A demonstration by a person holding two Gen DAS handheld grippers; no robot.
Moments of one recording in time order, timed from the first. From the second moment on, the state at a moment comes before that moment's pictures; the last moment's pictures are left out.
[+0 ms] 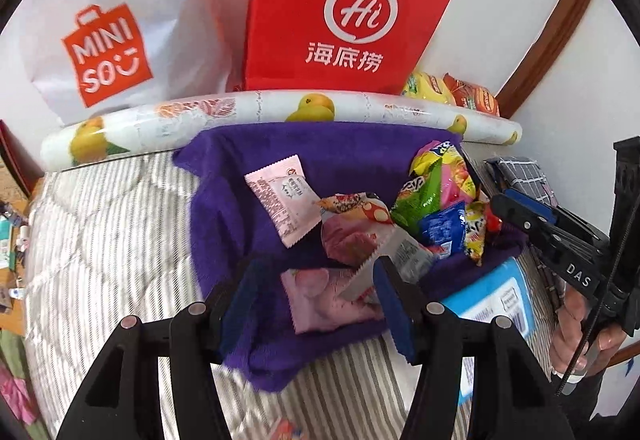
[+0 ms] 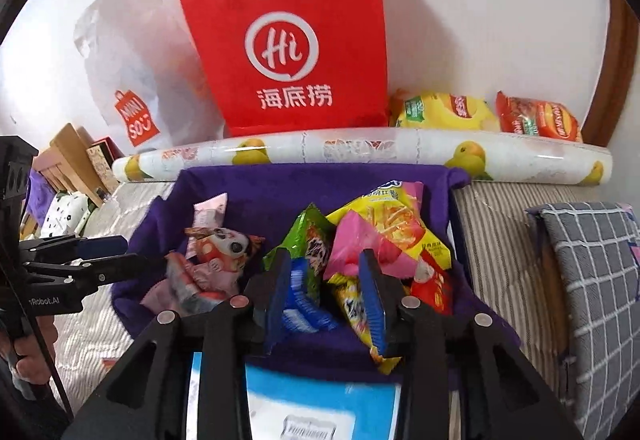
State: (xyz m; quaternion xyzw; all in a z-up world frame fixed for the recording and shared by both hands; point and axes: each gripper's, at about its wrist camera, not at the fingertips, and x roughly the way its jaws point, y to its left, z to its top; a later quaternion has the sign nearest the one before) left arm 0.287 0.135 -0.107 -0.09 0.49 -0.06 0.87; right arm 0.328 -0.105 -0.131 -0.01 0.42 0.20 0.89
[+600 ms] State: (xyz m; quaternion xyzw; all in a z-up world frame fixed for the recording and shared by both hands) left arm 0.175 0.155 -0.119 -0.15 0.51 -0.02 0.85; right arm 0.210 -0.110 -0.101 -0.01 0.41 0.21 0.89
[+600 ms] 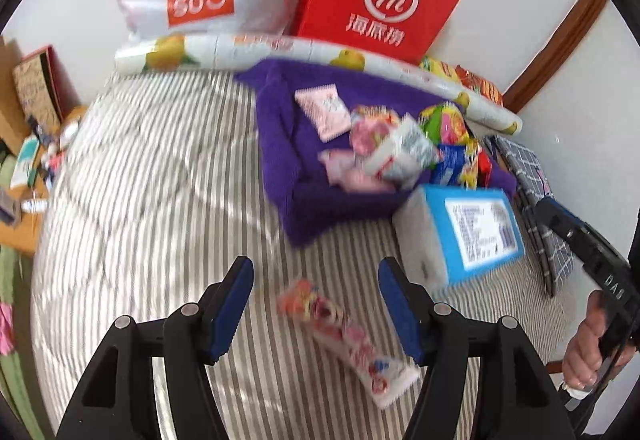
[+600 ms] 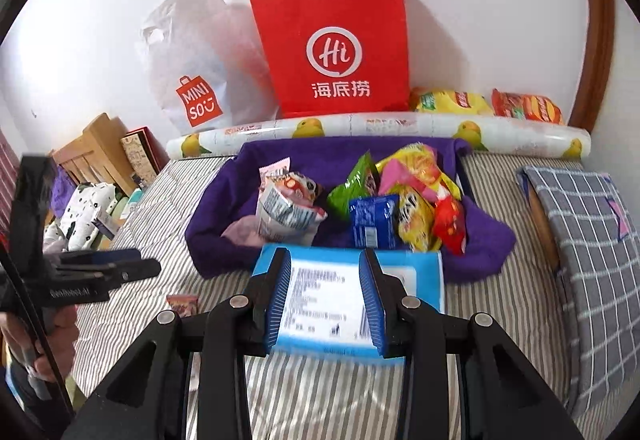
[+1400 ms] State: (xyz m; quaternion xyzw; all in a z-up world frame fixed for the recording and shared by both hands) left arm 0.149 0.099 -0.174 -0.15 0.53 -0.01 0.83; right arm 0.159 -0.205 -0.143 0.05 0.45 0.15 0.88
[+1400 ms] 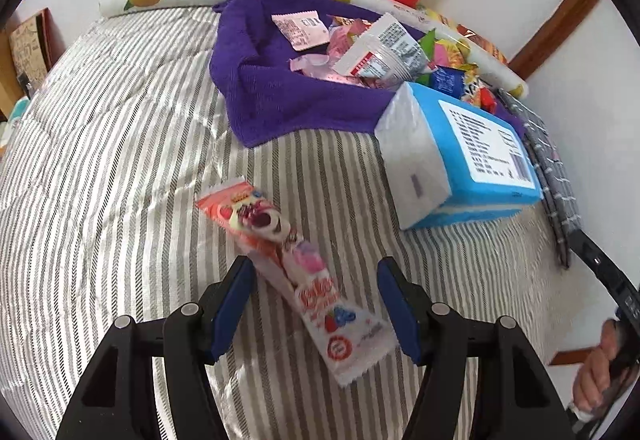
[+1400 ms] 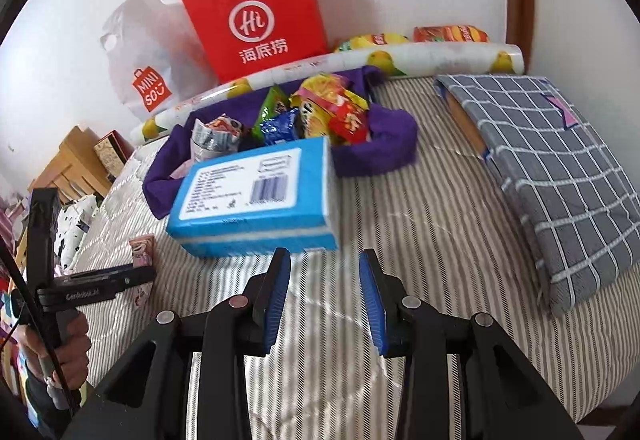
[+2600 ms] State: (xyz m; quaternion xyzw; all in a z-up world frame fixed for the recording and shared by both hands) left arm 0.161 0.131 -0.078 -0.14 0.44 -0.03 0.88; right arm 0.159 -0.197 -0.108 0.03 0.42 0.15 0.90
